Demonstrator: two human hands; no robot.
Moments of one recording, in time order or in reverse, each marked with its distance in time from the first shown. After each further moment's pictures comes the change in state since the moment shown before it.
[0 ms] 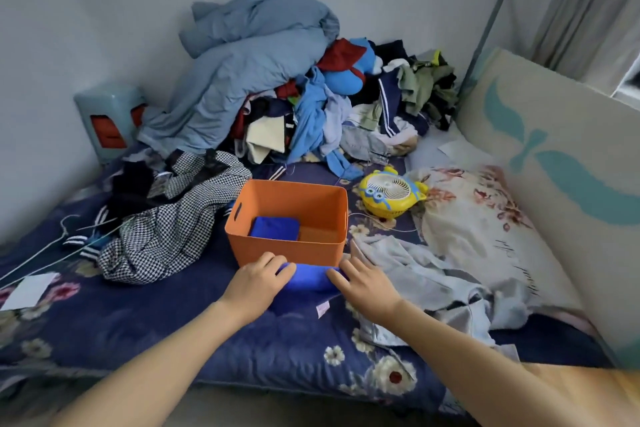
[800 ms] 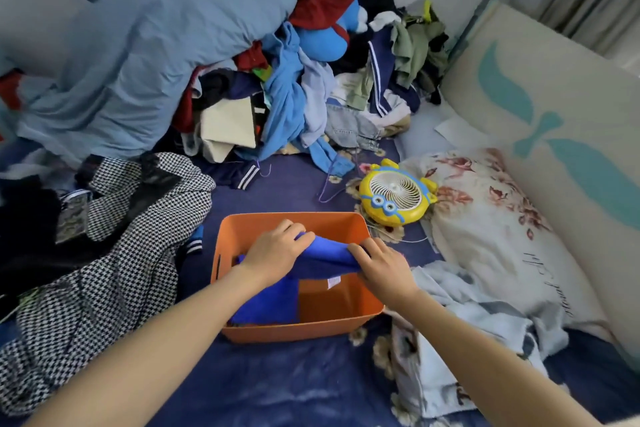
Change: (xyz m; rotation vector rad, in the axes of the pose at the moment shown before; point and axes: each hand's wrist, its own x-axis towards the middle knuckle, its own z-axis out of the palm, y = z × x) left_hand 0.181 -0.234 0.167 -0.307 -0.018 0.113; right_hand 0.168 0.112 0.179 -0.043 -0.277 0.422
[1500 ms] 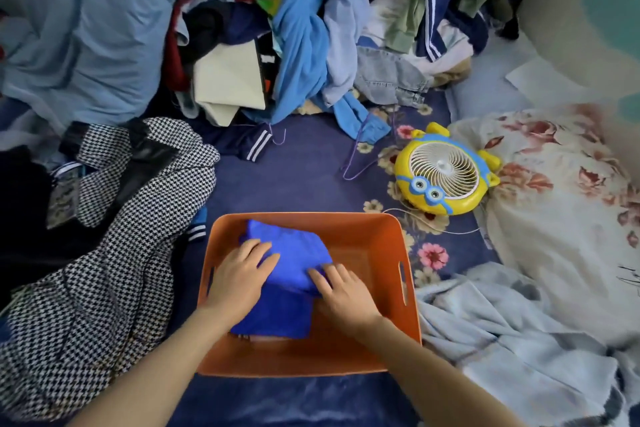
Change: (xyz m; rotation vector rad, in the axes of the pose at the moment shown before) left_hand -0.028 -0.073 0.098 0.080 -0.407 -0.262; right_hand 0.035 -0.026 0.151 0.304 -0.524 -0.044
